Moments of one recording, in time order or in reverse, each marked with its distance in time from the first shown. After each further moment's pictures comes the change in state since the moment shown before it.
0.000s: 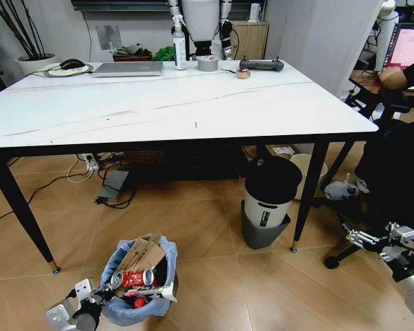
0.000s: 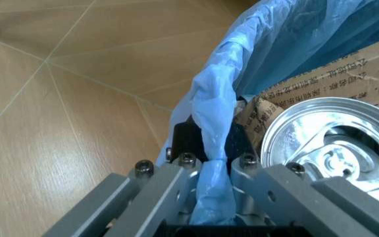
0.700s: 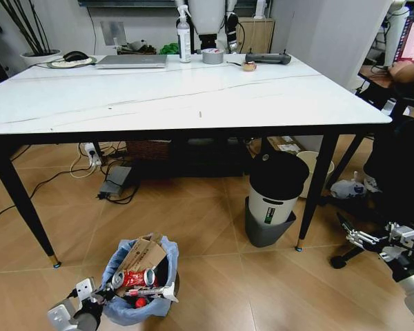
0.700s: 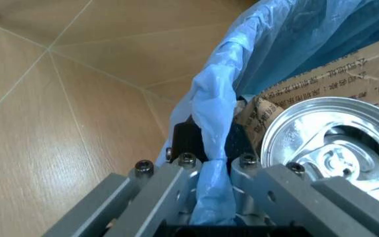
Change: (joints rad) left arm 0.001 -0.002 0.004 -0.003 0.000 -0.003 0.001; right arm 0.000 0.000 0.000 0.000 0.000 0.000 0.000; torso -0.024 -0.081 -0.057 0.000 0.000
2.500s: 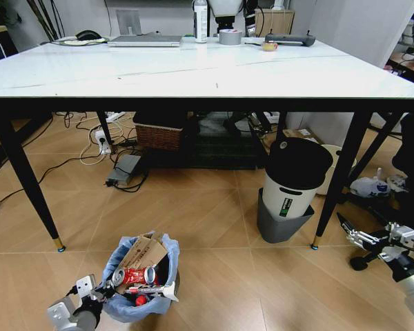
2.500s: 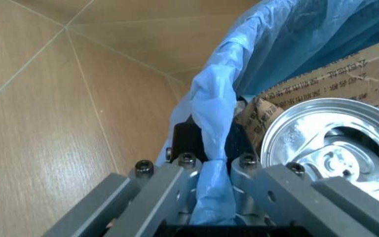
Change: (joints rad) left arm -0.003 0.015 0.000 -0.012 0.006 -0.004 0.007; right arm 0.000 0.000 0.000 0.000 0.000 0.000 0.000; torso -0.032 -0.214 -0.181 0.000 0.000
